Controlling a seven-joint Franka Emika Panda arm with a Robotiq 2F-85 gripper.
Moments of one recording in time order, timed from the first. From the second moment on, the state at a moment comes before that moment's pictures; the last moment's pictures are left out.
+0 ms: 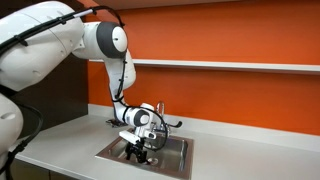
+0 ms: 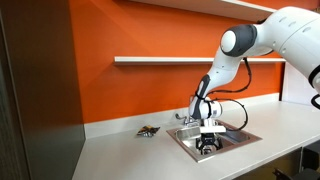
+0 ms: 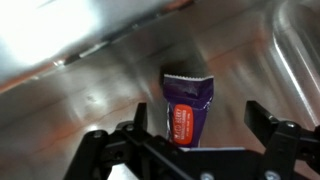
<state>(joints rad) -0.07 0.79 -0.06 -1.93 0.16 2.39 0.14</state>
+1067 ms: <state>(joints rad) -0.09 0.83 -0.07 -1.88 0.16 2.39 0.14</state>
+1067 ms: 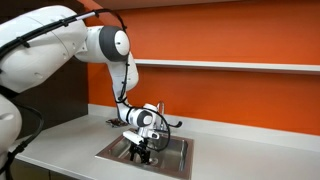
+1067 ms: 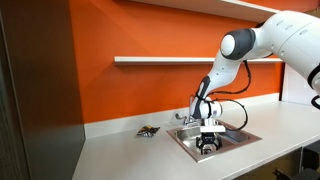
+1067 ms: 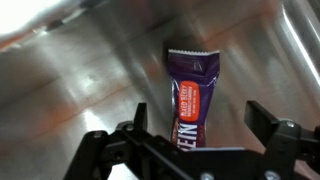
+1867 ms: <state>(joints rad) -0.09 0.87 -0.07 -1.83 0.17 2.39 0.14</state>
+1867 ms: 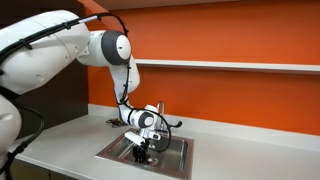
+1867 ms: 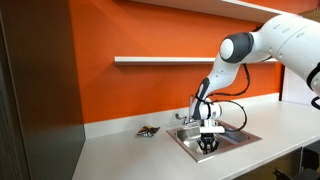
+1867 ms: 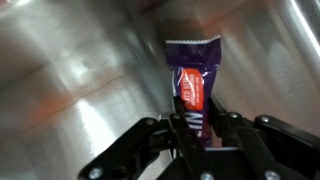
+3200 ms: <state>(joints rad) -0.09 0.79 -0.08 -1.81 0.16 2.32 0.14</state>
